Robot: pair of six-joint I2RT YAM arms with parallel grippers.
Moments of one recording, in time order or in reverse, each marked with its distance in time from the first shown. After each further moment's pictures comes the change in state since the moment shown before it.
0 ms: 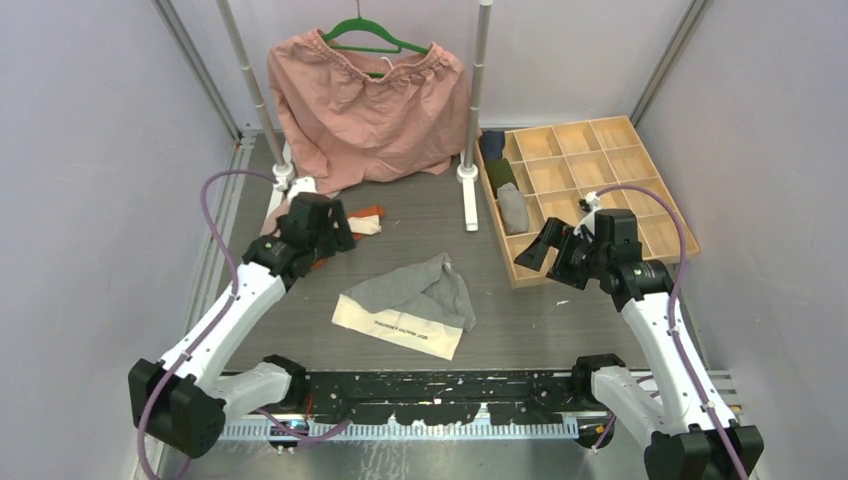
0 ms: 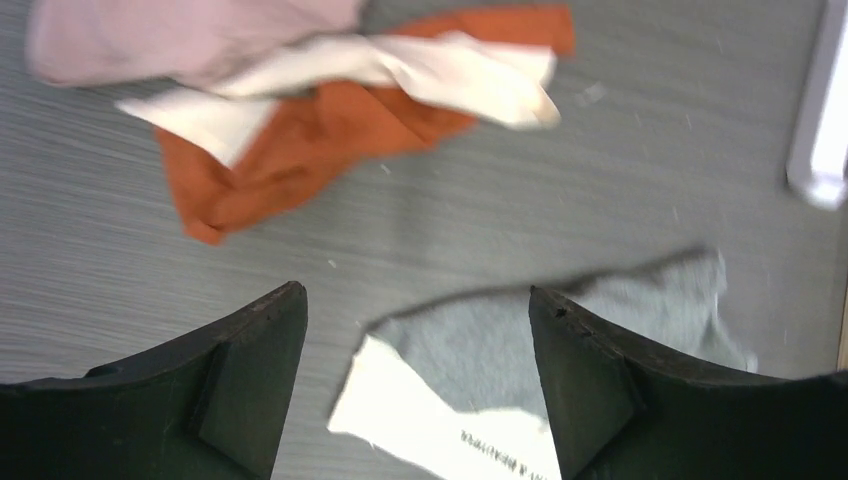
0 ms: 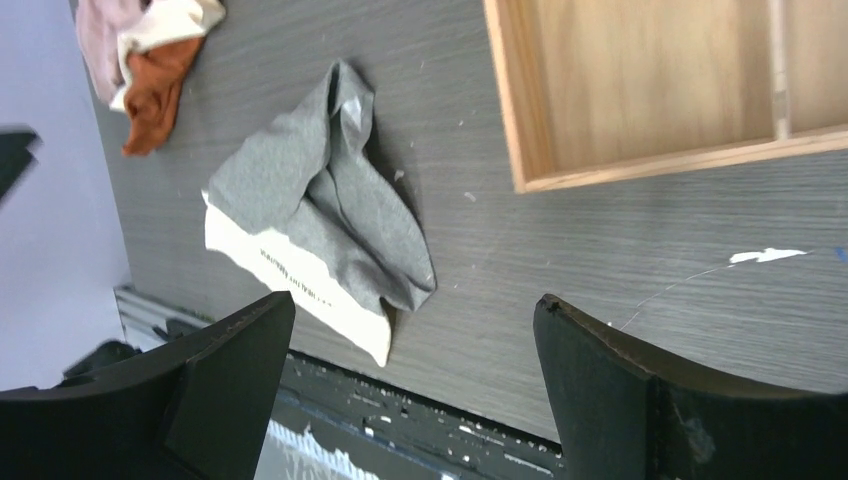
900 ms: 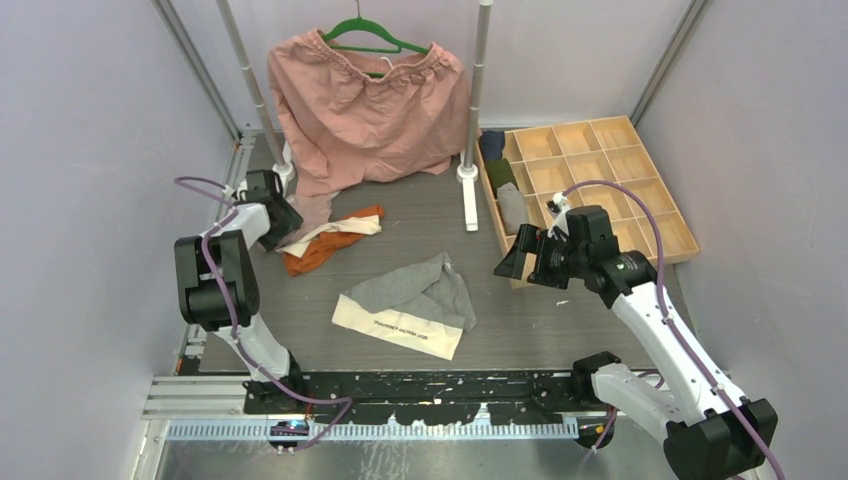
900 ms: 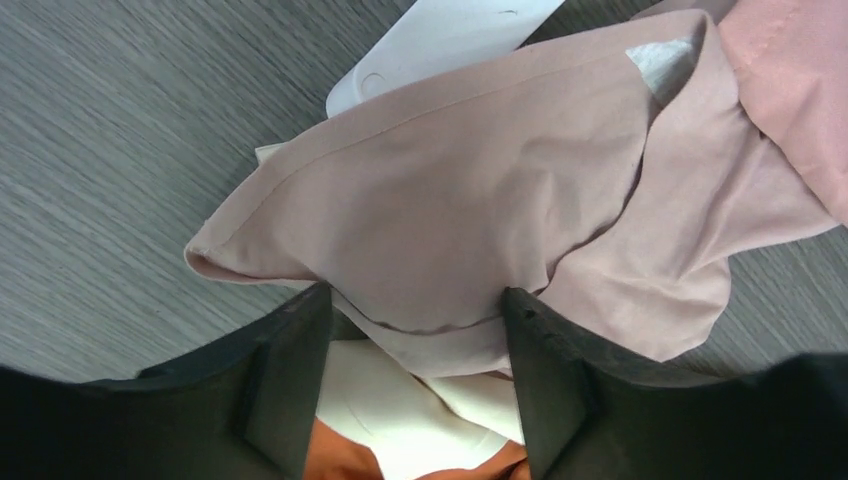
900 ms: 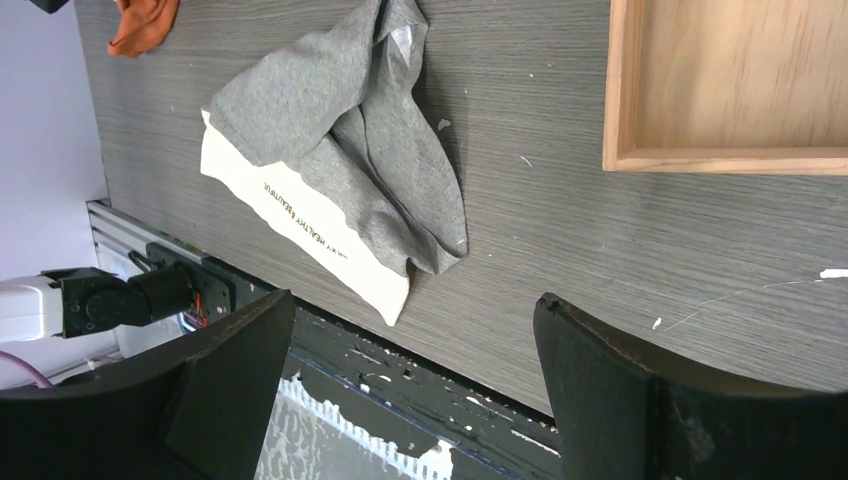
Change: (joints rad) left arm 0.606 0.665 0.162 0.282 0.138 -0.060; right arm 0.223 0.067 0.034 -0.003 0.026 -0.002
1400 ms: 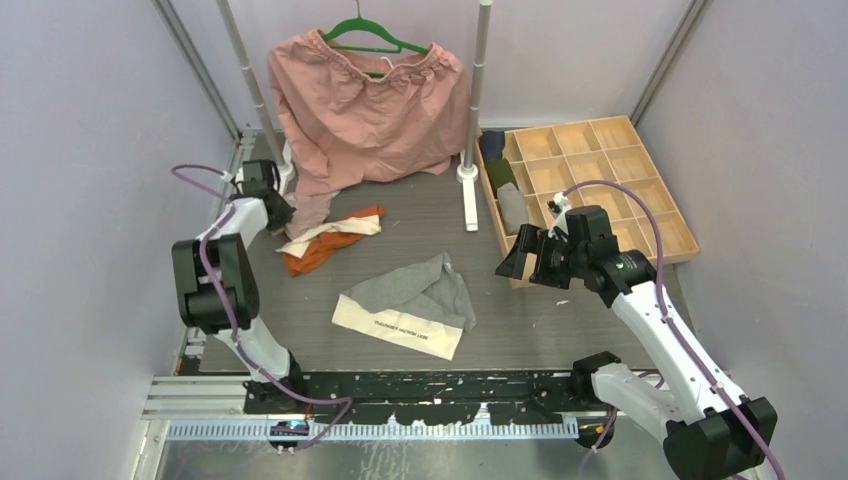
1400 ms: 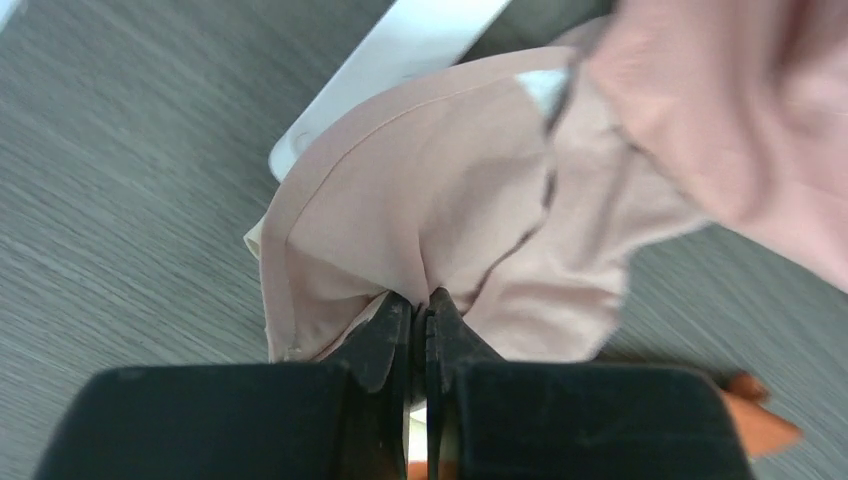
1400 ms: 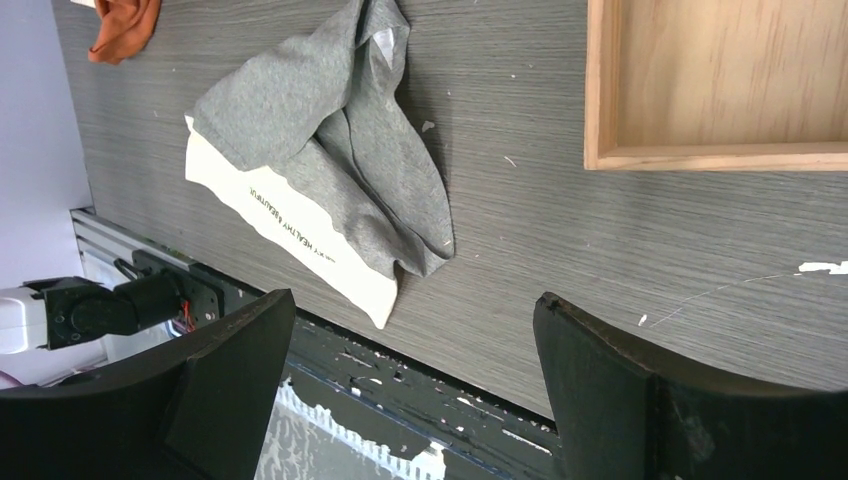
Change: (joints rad) left arm -0.008 0.031 0.060 0.017 0.027 0.032; right arm 0.000 0.006 0.000 -0.006 0.026 -0.005
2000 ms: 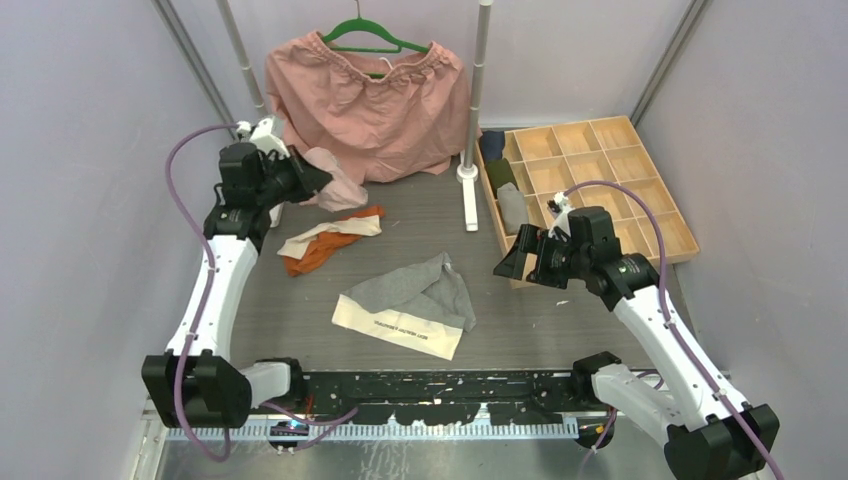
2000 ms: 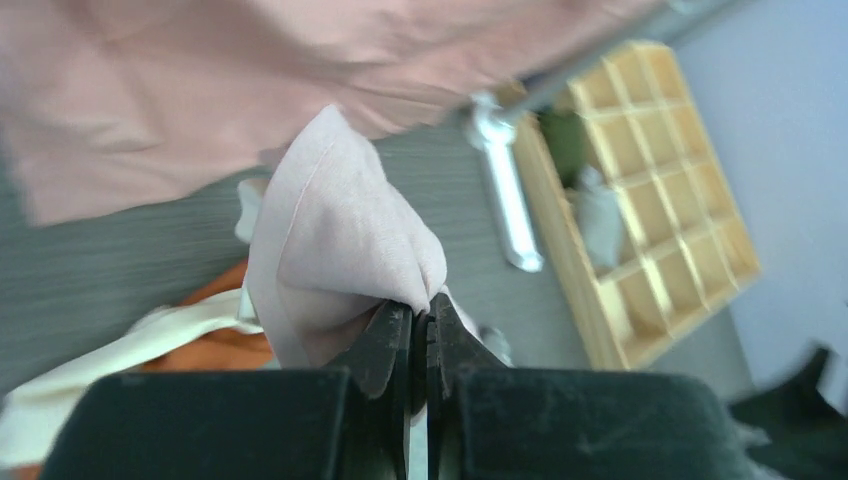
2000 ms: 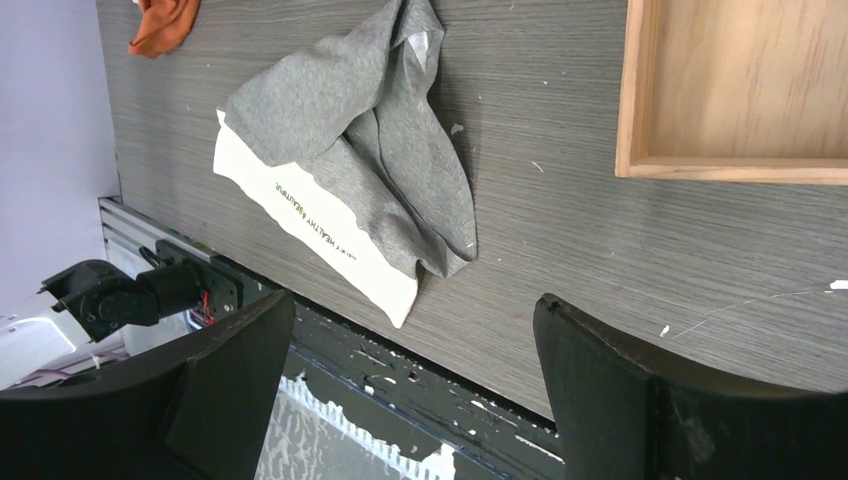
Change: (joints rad) left arm -0.129 -0.565 -0.017 0.035 0.546 0.181; right arm 0.002 -0.020 -0.003 0.019 -0.042 0.005
